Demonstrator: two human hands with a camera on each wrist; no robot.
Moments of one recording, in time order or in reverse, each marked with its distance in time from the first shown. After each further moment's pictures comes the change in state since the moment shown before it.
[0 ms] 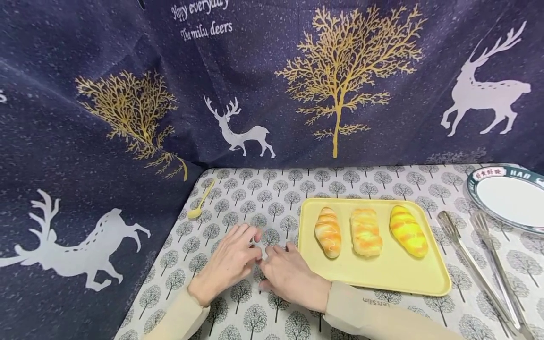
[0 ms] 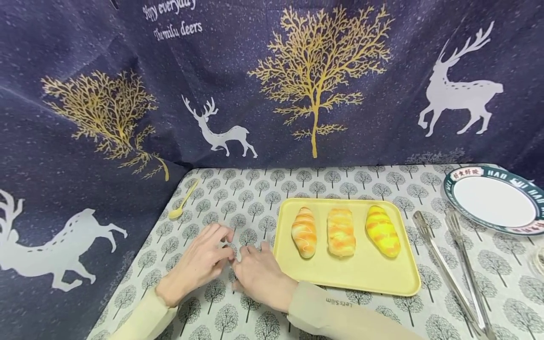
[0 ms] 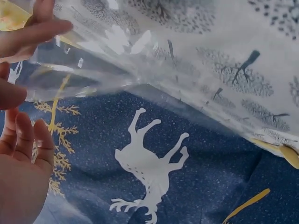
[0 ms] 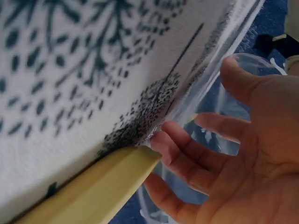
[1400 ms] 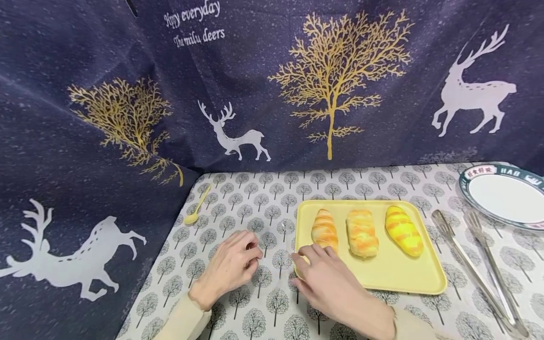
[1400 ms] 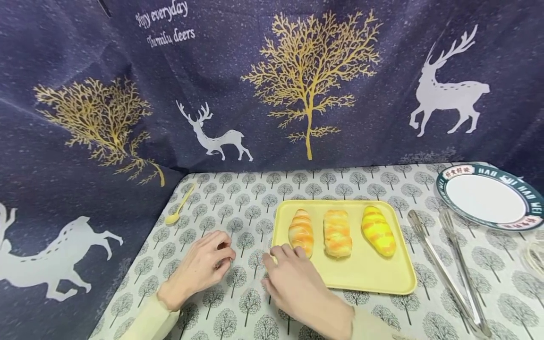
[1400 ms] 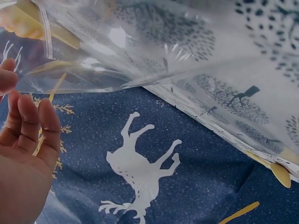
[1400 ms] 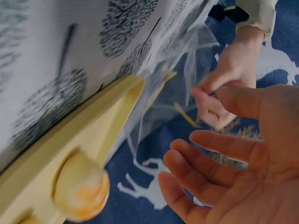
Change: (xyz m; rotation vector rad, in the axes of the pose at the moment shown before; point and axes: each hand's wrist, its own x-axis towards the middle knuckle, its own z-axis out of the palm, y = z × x) left_hand -0.003 -0.002 0.014 -0.080 0.036 -0.039; right_hand -0.081 0.041 -0.022 0.105 0.349 0.096
